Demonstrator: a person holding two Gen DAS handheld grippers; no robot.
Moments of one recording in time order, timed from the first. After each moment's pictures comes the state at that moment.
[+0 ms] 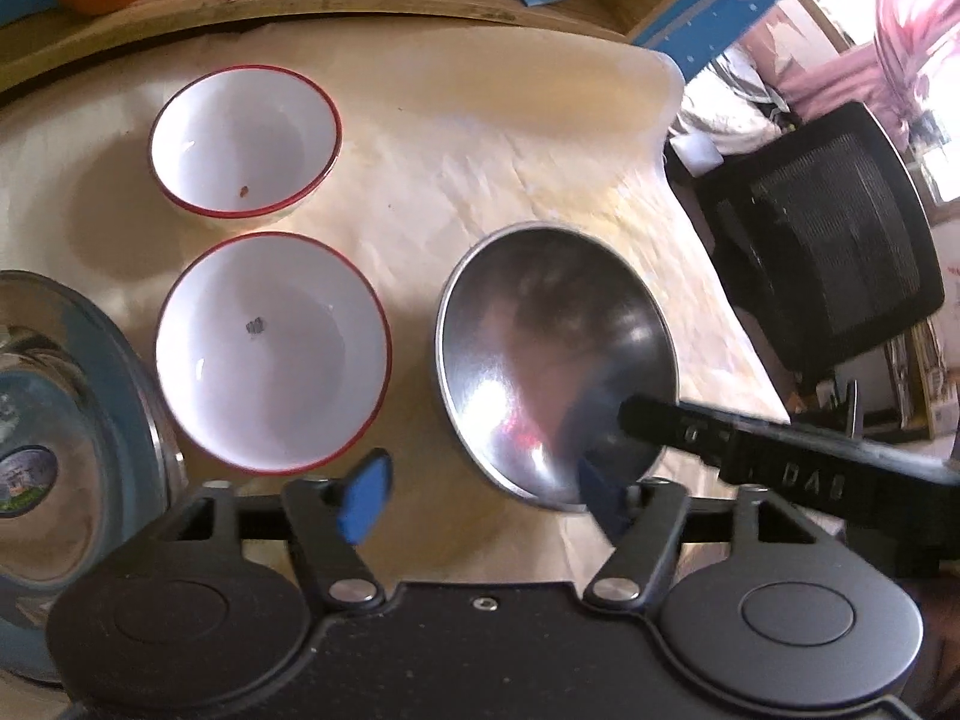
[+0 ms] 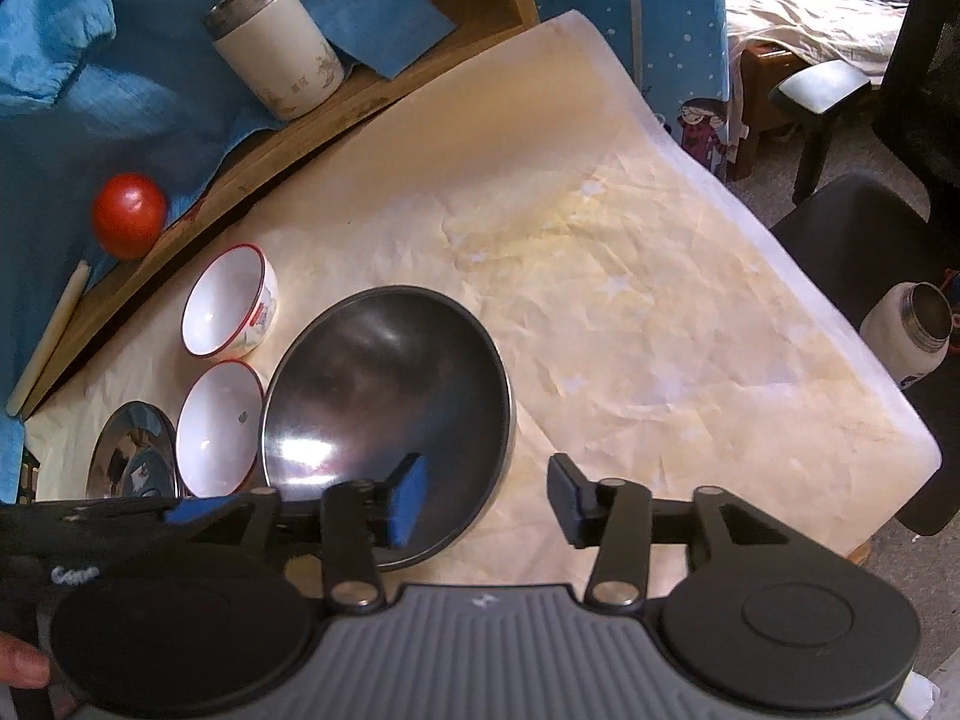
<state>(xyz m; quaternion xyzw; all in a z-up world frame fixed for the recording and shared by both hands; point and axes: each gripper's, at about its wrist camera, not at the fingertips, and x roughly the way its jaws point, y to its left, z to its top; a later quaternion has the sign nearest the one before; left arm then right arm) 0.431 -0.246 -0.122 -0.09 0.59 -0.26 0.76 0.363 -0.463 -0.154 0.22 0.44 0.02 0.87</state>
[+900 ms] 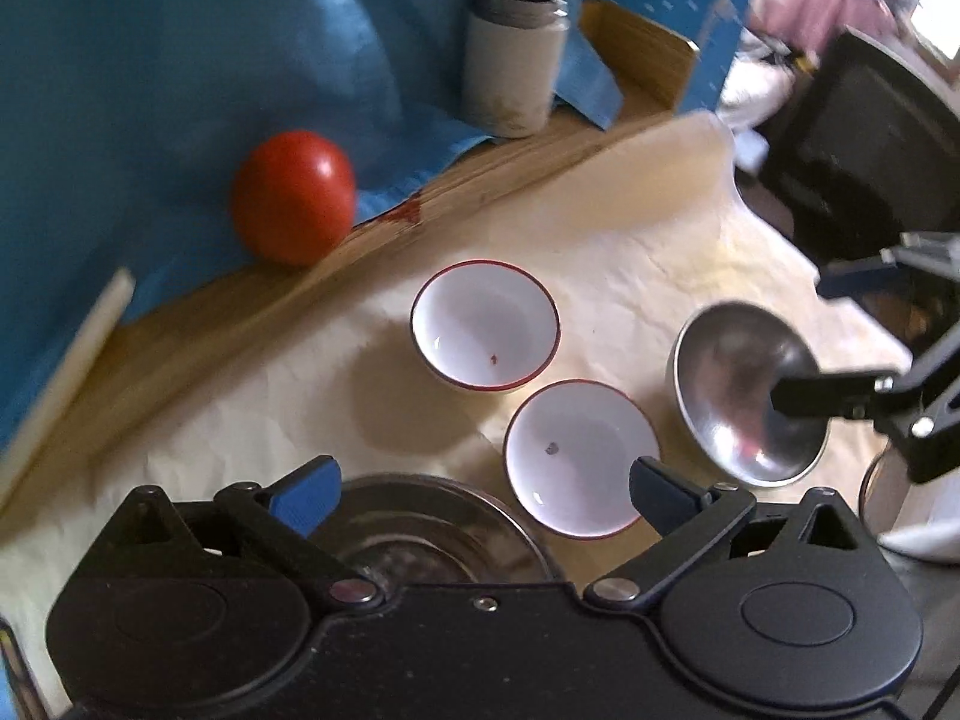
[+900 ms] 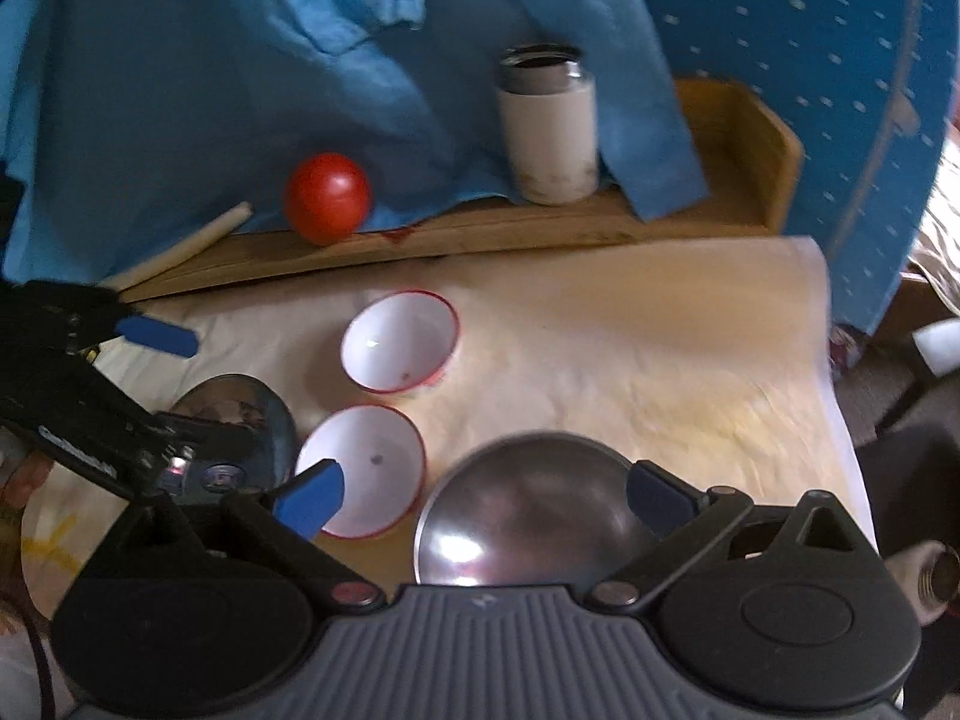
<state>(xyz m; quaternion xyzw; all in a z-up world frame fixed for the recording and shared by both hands) 0.461 -0.173 -0.057 0.13 0.49 -0.25 0.83 0.383 -0.396 -0.091 0.04 0.36 0.15 0.92</state>
